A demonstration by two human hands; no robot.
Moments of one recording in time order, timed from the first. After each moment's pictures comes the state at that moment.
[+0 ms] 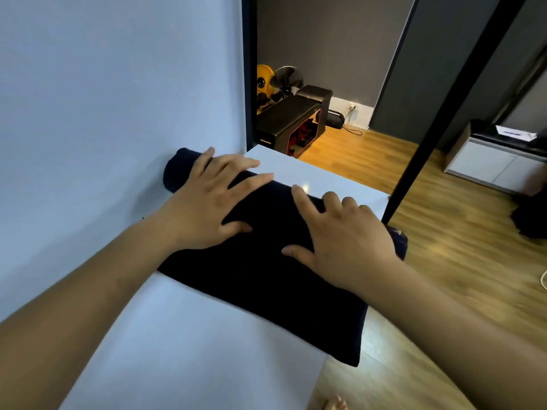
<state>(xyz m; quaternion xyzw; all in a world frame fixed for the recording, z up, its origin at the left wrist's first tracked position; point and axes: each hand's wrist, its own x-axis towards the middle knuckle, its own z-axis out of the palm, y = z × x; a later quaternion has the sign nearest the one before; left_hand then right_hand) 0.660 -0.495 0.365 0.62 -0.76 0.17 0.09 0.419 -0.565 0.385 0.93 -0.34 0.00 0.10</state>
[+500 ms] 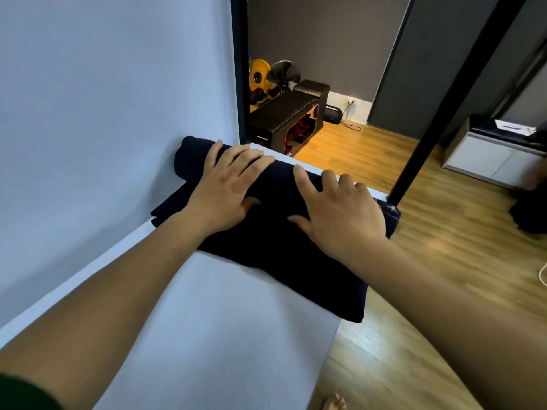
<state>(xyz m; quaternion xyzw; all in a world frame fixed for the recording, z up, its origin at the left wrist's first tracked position) 0.659 -0.561 0.332 0.66 -0.71 0.21 0.12 0.436 -0.610 0.371 0.91 -0.38 0.04 0.16</state>
